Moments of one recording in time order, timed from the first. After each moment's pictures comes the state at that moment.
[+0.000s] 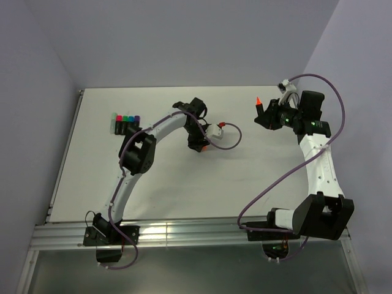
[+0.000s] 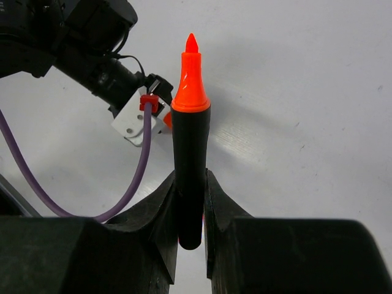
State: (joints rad) left arm -0.64 2.43 2.11 -0.98 0.52 1.05; right arm -0.19 1.25 1.19 -0.55 -0.77 -0.07
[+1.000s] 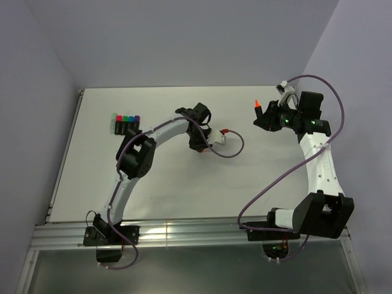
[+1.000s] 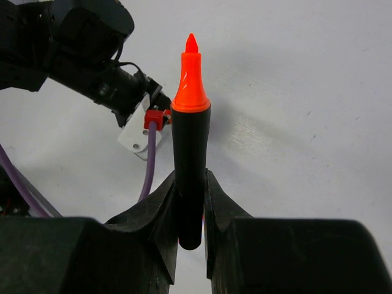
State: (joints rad) left arm -0.69 2.35 1.97 -0.87 0.41 1.03; right arm -0.19 1.27 1.20 -0.61 -0.78 -0.08
